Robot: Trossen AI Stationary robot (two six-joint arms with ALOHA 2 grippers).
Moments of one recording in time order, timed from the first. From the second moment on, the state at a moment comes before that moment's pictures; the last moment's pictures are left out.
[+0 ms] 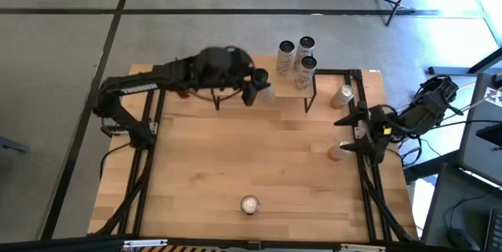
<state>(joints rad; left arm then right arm) 0.20 1.57 1.71 -0.50 -0.16 -0.30 0.70 0.61 0.99 -0.67 0.53 0.46</state>
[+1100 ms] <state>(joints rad) 0.44 1.94 1.92 -0.38 0.18 -0.12 0.70 0.59 0.99 -0.73 0.67 0.55</state>
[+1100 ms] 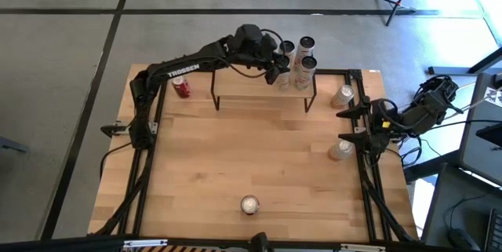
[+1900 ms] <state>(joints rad) 0.43 1.95 1.88 -0.37 0.12 -0.12 0.70 0.60 0.99 -0.74 0.67 0.54</state>
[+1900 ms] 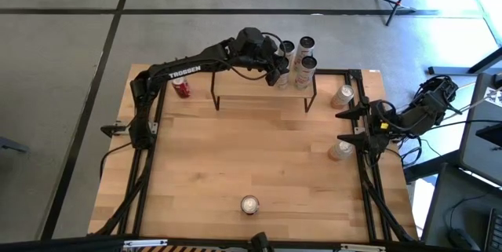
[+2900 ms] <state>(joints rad) 0.43 1.95 1.89 -0.28 0.16 -0.07 0.70 0.61 0.99 -0.74 0.67 0.54</state>
